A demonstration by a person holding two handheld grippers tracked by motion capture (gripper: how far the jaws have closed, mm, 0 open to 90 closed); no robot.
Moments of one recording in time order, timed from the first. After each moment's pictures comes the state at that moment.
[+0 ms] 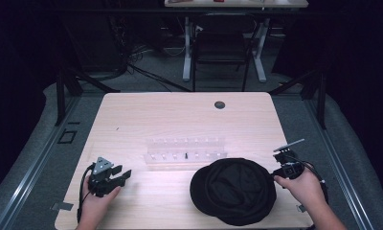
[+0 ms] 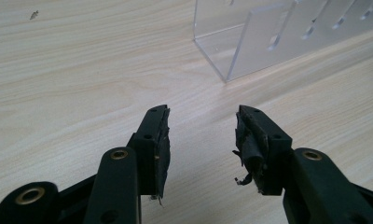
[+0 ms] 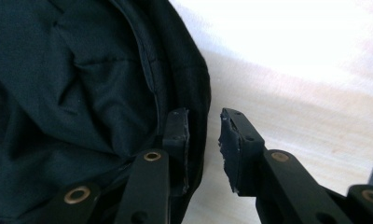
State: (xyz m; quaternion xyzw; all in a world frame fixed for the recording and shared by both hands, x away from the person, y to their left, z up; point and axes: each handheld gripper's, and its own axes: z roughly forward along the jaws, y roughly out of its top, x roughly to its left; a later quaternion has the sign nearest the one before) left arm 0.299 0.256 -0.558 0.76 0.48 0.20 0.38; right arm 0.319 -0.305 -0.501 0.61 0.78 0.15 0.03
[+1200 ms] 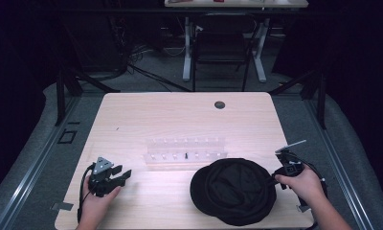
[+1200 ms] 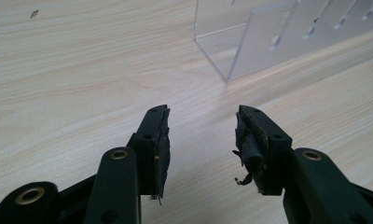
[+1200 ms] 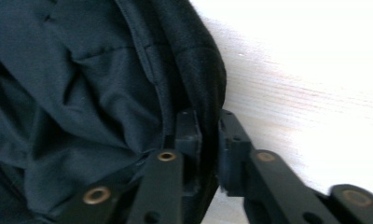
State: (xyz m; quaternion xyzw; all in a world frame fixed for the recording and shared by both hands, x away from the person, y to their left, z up) left arm 0.299 0.256 -0.558 0.76 0.48 0.20 0.38; right arm 0.330 -0.320 -0.520 0.64 0.74 0.16 -0.09
